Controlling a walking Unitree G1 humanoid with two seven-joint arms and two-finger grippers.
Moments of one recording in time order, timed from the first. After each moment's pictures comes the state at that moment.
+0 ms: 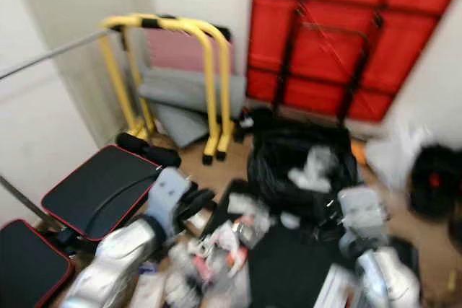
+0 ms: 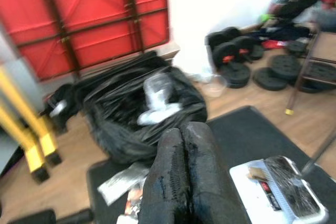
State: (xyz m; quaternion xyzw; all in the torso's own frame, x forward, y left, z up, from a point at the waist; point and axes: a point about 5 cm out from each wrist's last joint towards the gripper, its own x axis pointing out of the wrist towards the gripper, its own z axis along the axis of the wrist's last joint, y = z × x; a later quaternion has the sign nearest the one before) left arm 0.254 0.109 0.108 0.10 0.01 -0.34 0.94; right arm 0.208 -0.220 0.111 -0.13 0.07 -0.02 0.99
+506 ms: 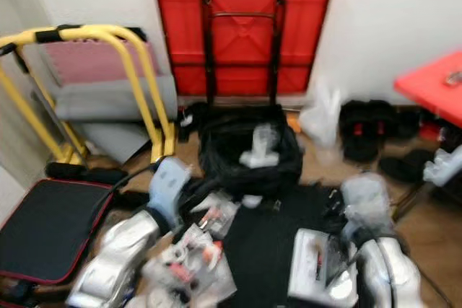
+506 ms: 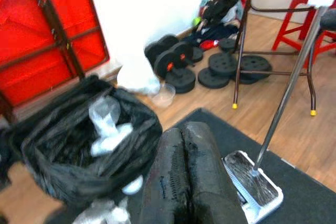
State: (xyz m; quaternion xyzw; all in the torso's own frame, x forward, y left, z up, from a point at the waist) left arm 0.255 0.114 0.117 0.09 0.00 -0.32 0.94; right arm 0.214 -0.218 0.118 -0.13 0.05 -0.02 0.99
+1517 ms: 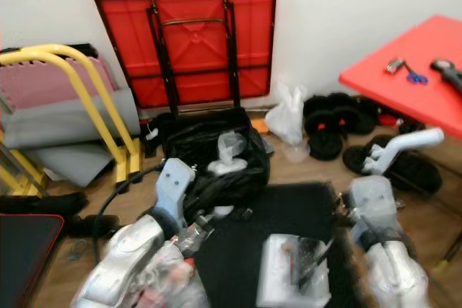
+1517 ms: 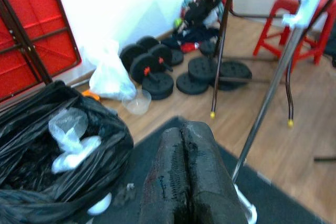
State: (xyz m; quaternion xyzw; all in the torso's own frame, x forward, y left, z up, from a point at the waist) left arm 0.259 0.121 0.117 0.08 0.01 -0.29 0.95; right arm 0.221 -0.210 0.120 -0.13 0.04 0.00 0.99
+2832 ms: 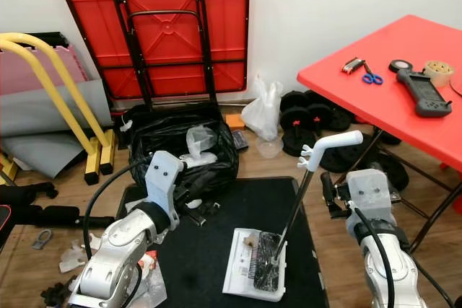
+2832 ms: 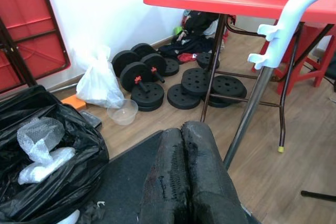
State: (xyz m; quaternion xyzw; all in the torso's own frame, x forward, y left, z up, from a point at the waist) left arm 0.269 0.122 0.125 0.05 0.00 -0.27 0.96; right arm 0.231 -0.221 0.132 -0.14 0.03 -0.05 0.99
